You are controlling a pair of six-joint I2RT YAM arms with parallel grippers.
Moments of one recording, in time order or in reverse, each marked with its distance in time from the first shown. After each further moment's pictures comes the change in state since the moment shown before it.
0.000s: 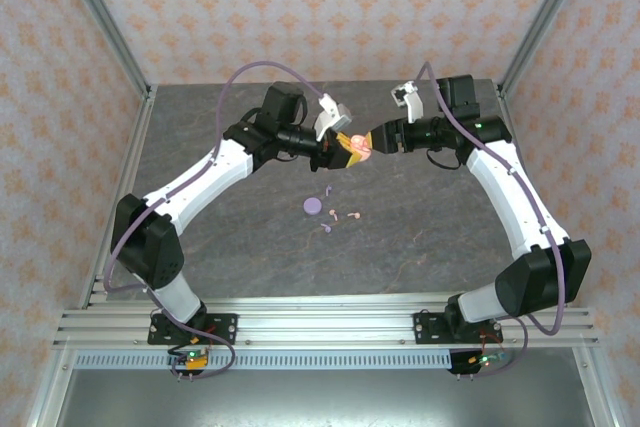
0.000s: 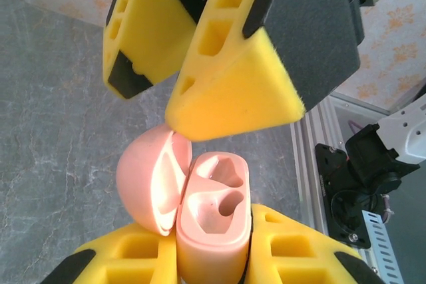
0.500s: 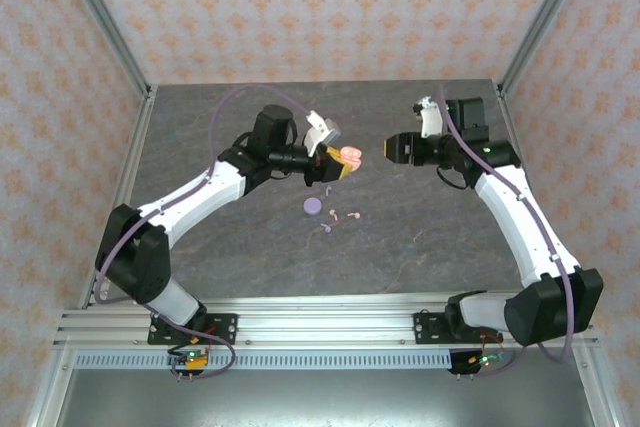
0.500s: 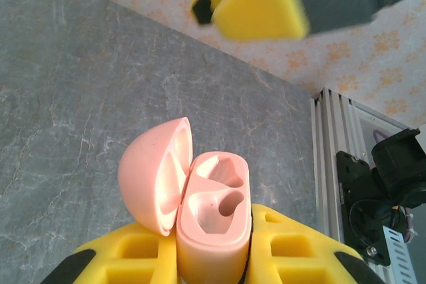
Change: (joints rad) left arm 0.003 -0.117 -0.286 0.251 -0.091 -0.143; right arm -0.018 -0.148 -0.211 0.056 0.267 0.138
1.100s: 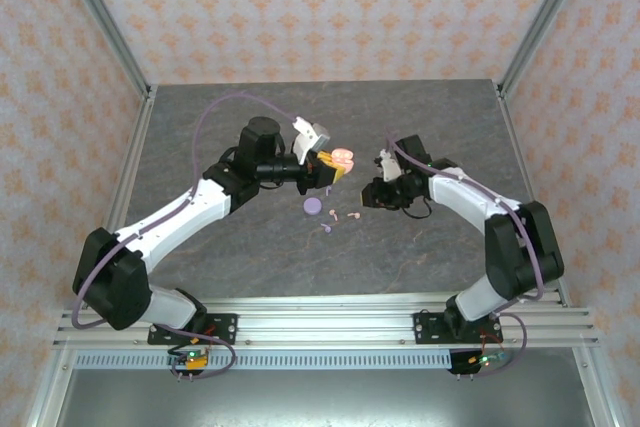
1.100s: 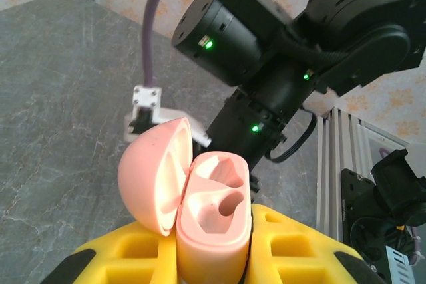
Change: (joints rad) left arm -0.022 -0.151 -0.127 0.069 -0.099 -0.076; right arm 0.161 0.279 -0.267 0.183 -0.048 0.162
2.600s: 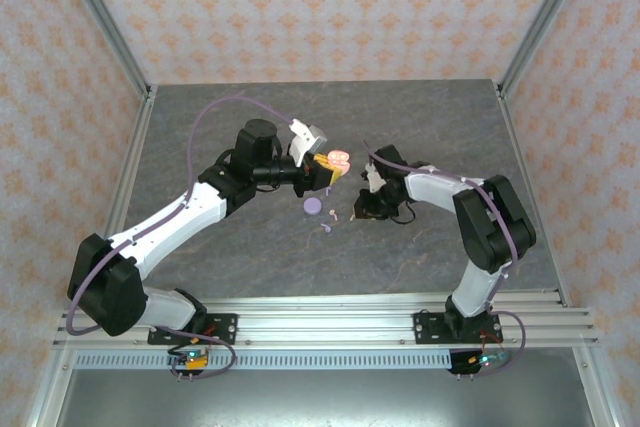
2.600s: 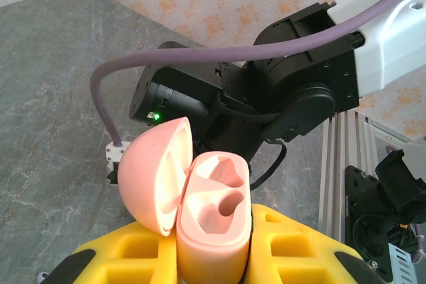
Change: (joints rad) left arm 0.000 -0.034 -0.013 -0.039 -0.029 0.002; right arm 0.076 0.193 0.030 0.026 0.109 0.026
